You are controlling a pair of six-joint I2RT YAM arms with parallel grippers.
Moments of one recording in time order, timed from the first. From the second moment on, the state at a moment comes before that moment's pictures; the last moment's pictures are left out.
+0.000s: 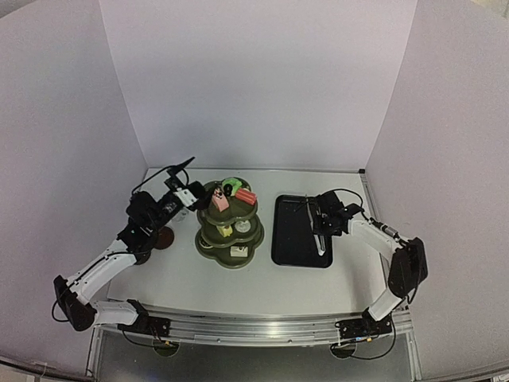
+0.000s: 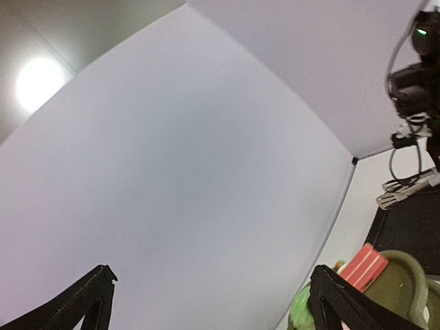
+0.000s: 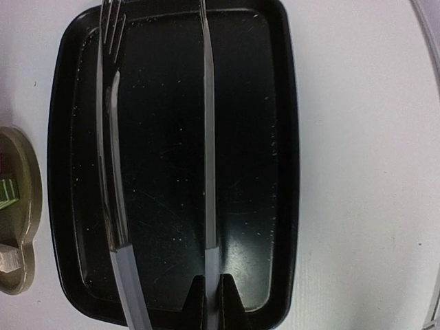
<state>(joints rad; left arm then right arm) -0.70 1.19 1.08 0.35 0.09 0.82 0.47 1.65 1.26 -0.74 0.16 0.54</state>
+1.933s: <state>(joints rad) -0.12 1.82 1.07 -0.61 0.10 0.68 0.51 1.64 1.22 -0.56 0.03 0.60</state>
